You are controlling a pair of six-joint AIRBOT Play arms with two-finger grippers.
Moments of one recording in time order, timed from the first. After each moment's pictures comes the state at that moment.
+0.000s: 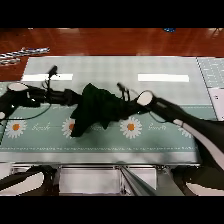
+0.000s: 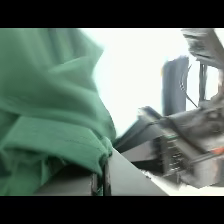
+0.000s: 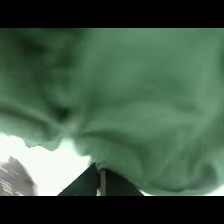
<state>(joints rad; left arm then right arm) 0.08 -1.29 0.87 0.38 -1.25 -0.92 0.58 -1.42 1.04 -0.62 0.83 1.52</state>
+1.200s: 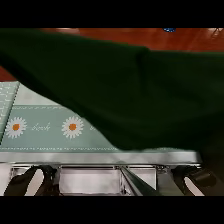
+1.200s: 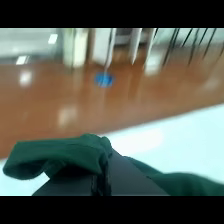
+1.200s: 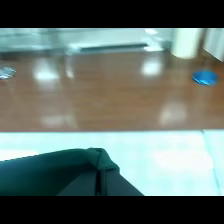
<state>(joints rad) 0.31 -0.72 1.70 0.77 -1.32 -1.26 0.24 -0.58 1.86 -1.74 1.55 1.76</state>
